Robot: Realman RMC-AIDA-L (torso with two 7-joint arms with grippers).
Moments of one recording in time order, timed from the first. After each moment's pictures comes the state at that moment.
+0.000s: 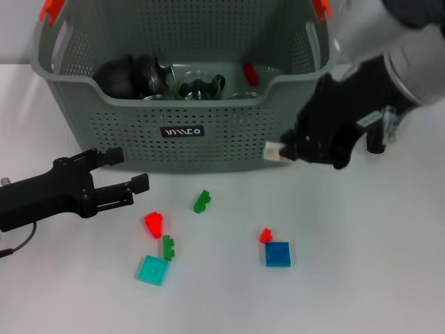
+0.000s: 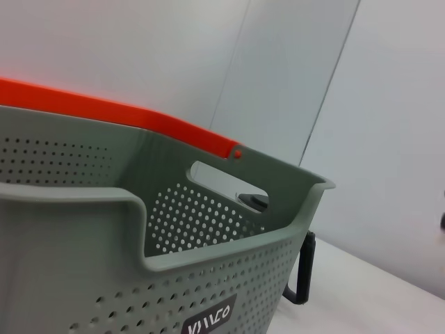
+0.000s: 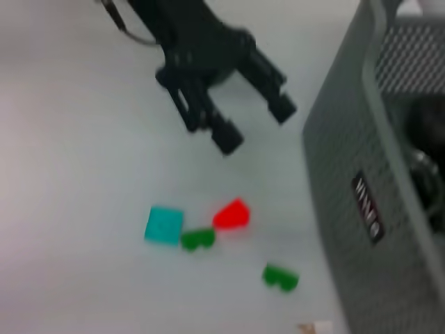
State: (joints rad) left arm -0.42 -2.14 0.29 0.72 2.13 1.71 -1.33; right arm 0.82 2.10 -1.32 -1.64 -2.44 -1.85 2.23
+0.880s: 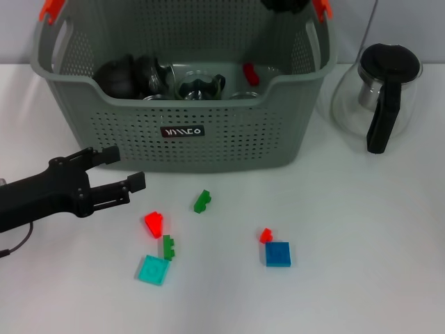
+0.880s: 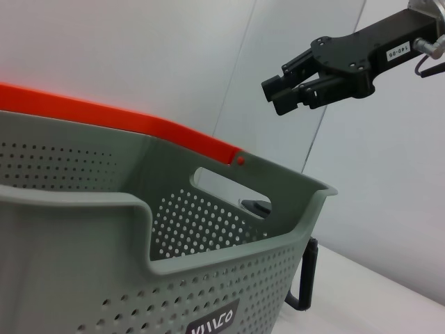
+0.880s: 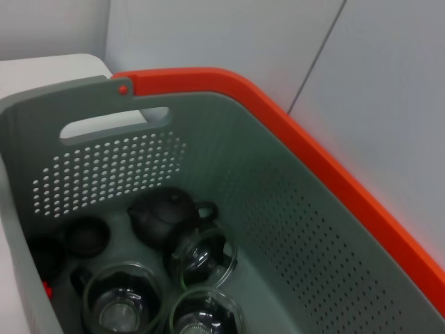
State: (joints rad) left arm -0.41 -2.14 0.28 0.72 2.12 1.72 -1.33; right arm 1.01 2.10 -1.16 -1.32 -2.64 -1.35 2.38
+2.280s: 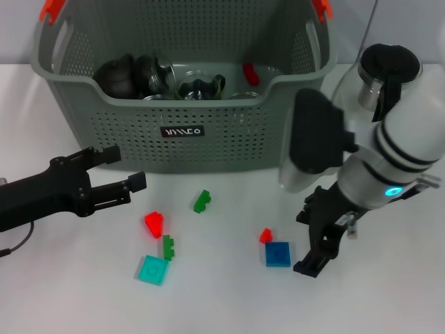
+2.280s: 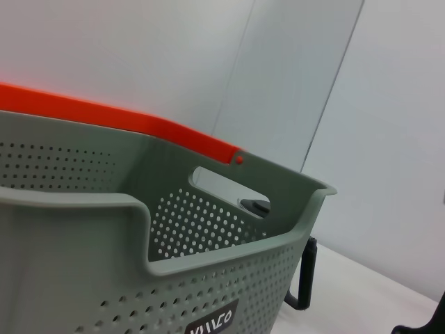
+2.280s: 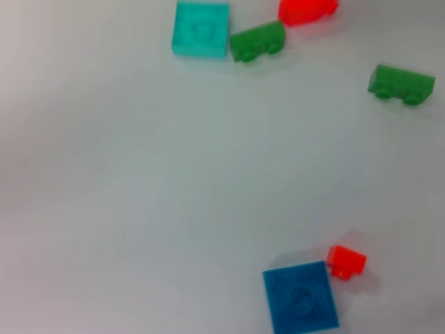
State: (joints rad) left arm -0.41 -2.14 0.28 0.72 2.13 1.71 -1.33; right arm 0.80 2.10 -1.63 -1.05 -2.51 -1.47 2.19
